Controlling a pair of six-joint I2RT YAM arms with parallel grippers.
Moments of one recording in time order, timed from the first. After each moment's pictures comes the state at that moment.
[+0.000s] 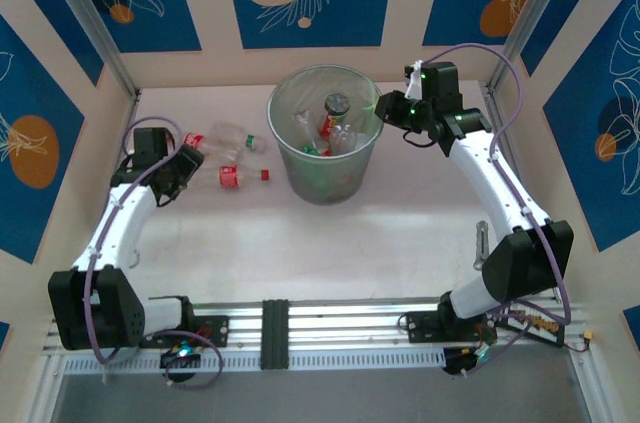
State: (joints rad) left arm 0.06 1.27 0.95 -0.57 0.08 -0.89; right arm 0.24 1.49 1.45 -0.58 -0.31 0.53
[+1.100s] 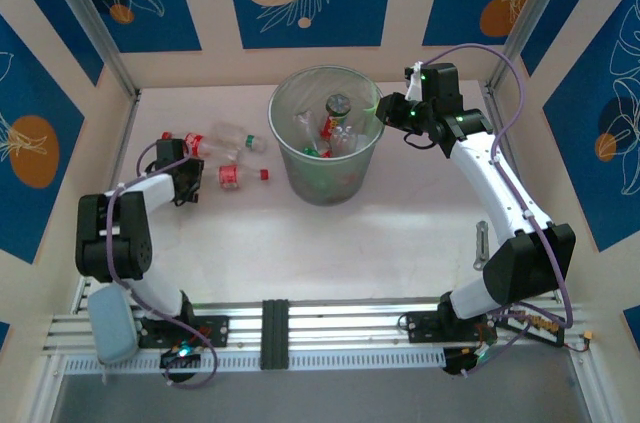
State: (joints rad) left arm 0.08 1.66 0.85 -0.14 0.03 -1.32; right arm 0.25 1.48 1.44 -0.61 -0.29 0.51
